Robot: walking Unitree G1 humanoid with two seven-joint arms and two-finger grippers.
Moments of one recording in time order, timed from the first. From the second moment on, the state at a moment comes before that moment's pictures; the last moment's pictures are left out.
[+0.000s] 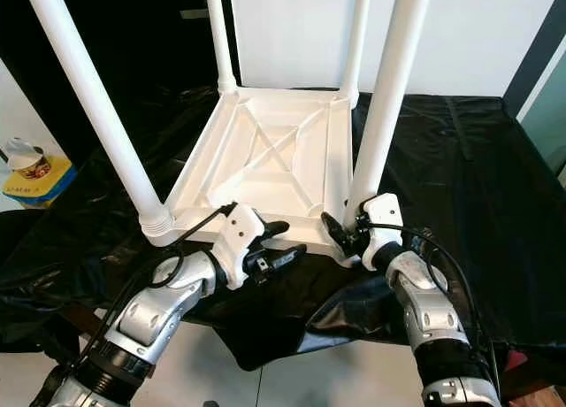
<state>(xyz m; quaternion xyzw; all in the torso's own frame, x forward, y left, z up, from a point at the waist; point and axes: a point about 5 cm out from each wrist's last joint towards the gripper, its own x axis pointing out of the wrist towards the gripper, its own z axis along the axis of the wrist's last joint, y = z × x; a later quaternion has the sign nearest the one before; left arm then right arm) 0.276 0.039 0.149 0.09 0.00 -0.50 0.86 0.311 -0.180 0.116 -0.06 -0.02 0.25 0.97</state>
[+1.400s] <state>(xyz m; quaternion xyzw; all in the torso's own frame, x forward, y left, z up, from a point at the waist) 0.278 0.035 0.143 0.11 0.00 -0.51 0.86 0.301 -0.145 0.114 0.01 -0.04 -0.08 1.00</state>
